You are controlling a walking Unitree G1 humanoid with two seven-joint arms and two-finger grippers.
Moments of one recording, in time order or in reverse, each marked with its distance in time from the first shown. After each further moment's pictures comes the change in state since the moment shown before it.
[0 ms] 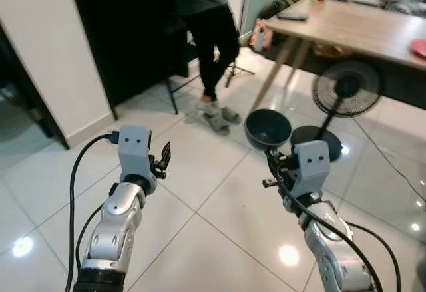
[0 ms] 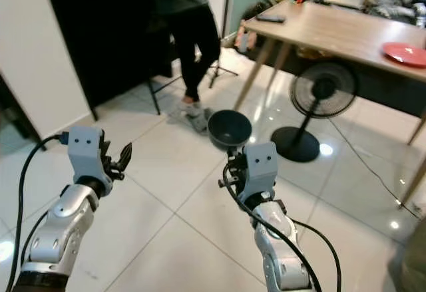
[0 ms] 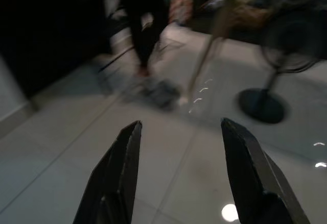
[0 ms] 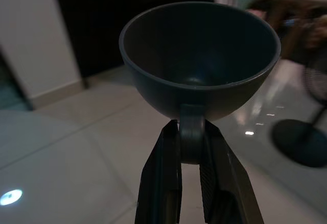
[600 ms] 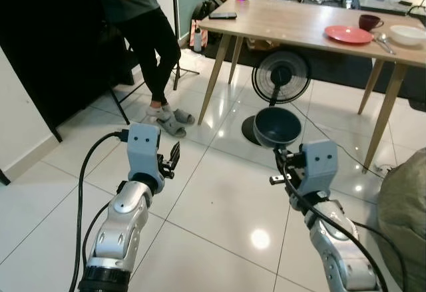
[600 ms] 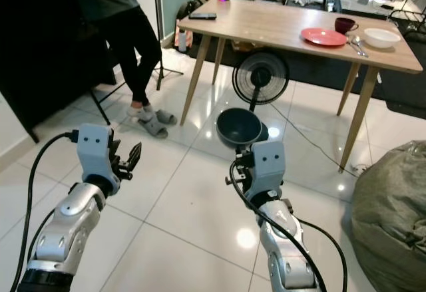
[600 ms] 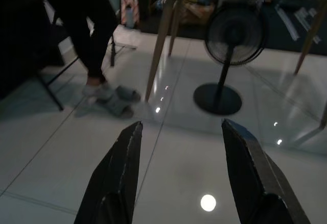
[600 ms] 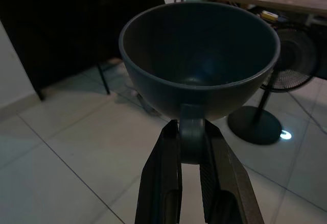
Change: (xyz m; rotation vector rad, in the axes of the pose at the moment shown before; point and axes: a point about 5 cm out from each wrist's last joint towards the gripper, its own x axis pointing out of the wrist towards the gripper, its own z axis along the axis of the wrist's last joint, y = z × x) left arm -0.001 0.003 -0.002 0.007 0.009 0.006; right arm 0.003 0.006 0.004 0.008 -0.018 0.017
